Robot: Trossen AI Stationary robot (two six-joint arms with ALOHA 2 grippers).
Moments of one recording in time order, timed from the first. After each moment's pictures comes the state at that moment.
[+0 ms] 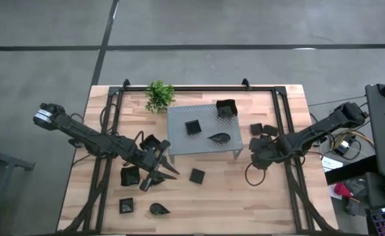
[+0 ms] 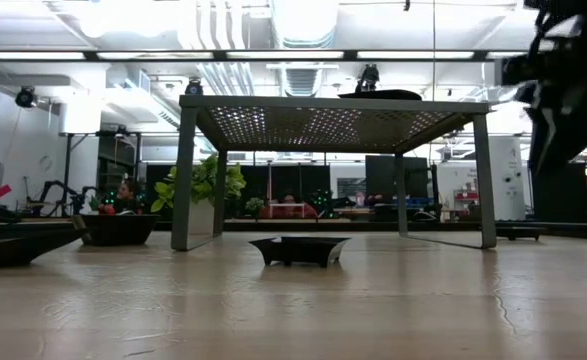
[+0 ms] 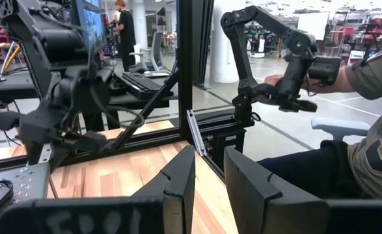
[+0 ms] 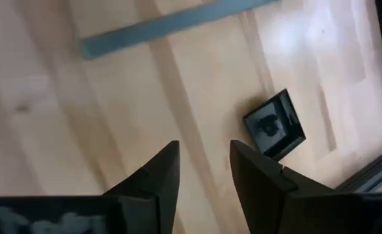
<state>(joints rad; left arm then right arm) -0.38 1.15 0.70 0.49 0.05 -0.01 0.40 1.17 0.72 -1.09 0.48 0.70</state>
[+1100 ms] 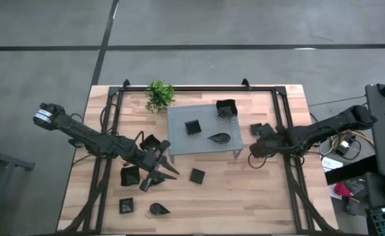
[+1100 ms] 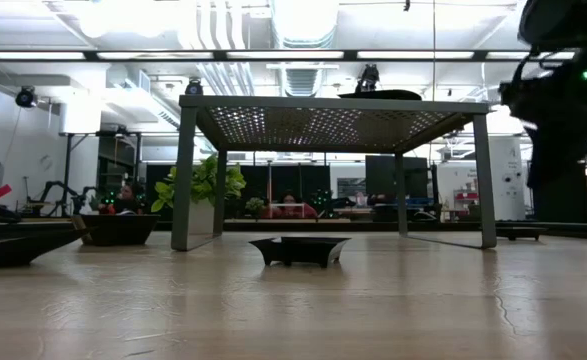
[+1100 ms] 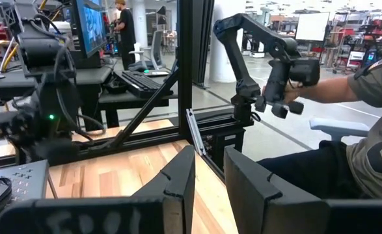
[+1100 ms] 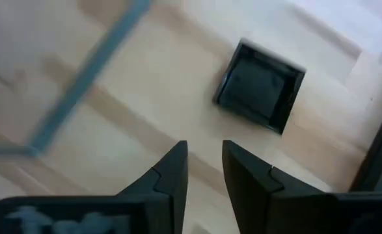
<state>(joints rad) -0.38 1.15 0.70 0.49 0.05 -0.02 0.25 0.97 0.55 -1.00 0.50 1.19</state>
